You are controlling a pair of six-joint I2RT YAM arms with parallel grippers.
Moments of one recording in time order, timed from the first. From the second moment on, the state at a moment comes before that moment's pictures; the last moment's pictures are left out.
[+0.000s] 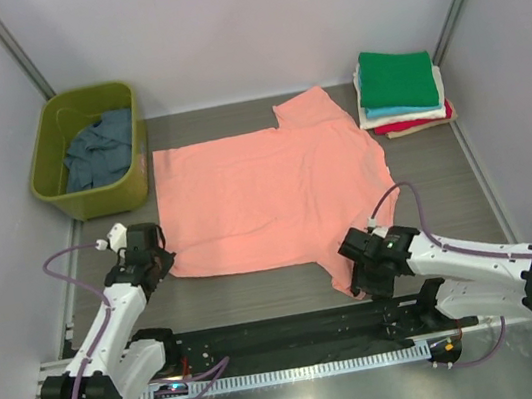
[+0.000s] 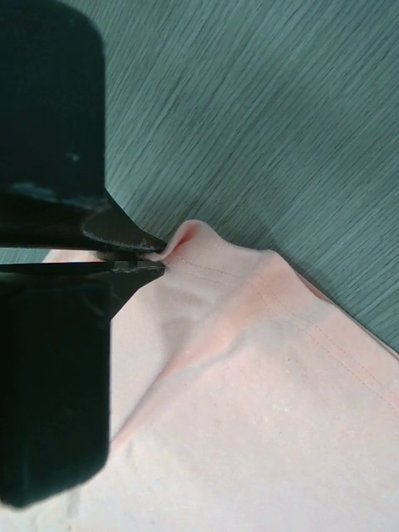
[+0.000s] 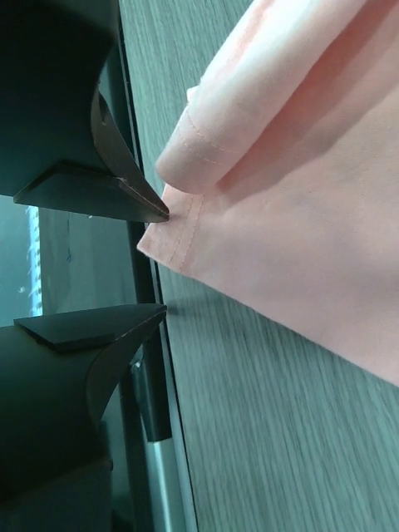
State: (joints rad) left arm -0.12 0.92 0.48 -0.48 -0.29 -0.90; right arm 0.91 1.04 0.52 -0.89 0.10 1.25
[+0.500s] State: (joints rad) left arm -0.12 0.93 0.47 -0.48 -0.29 -0.88; right arm 0.91 1.08 0.50 -0.79 0.08 1.28
